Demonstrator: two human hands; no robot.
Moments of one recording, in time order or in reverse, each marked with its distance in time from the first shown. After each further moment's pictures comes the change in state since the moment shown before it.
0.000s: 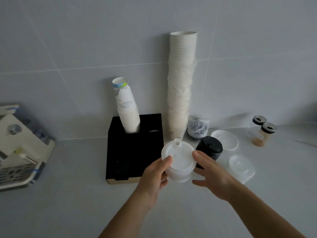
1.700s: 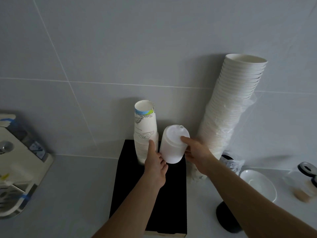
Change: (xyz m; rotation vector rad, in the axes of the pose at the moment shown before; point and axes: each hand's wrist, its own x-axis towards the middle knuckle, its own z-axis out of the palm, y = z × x) left_hand 0.191 0.109 -0.065 -0.546 0.225 -0.110; right_hand 0.247 -0.110 0.070 -0.084 0.227 -0.018
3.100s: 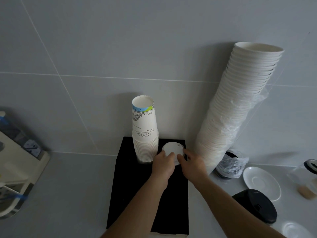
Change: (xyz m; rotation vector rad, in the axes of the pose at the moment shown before) left_hand 0.035 -0.024 0.005 0.684 0.103 0.250; right_hand 0.021 0.073 0.008 -0.626 0.182 -0.285
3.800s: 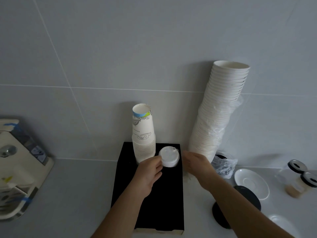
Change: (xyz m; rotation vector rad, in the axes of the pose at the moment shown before) left_hand -0.055 0.012 -0.051 -0.263 -0.195 -0.102; right_hand -0.037 -0.029 -0.054 0.570 -0.127 0.286
